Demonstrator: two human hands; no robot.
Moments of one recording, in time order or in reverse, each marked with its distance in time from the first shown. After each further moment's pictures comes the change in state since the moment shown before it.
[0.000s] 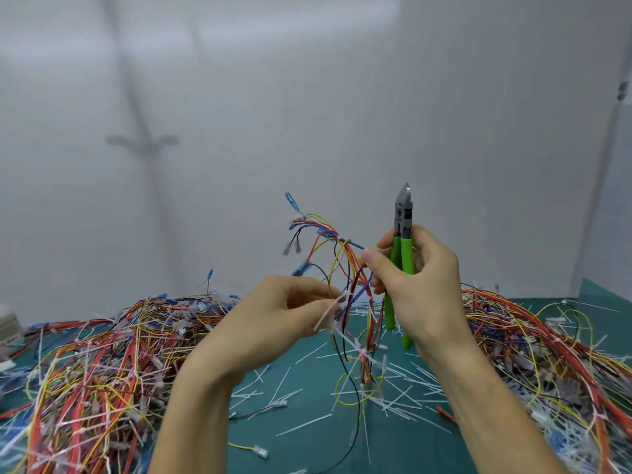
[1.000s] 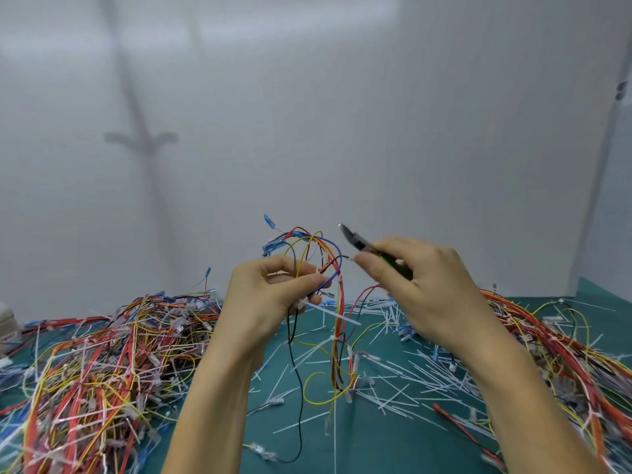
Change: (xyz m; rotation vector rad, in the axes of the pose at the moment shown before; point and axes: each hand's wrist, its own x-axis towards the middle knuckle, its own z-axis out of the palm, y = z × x) left_hand 0.011 -0.001 0.009 -0.368 0.418 0.034; right_hand 0.006 -0.016 -0.026 -0.637 -0.301 -0.247
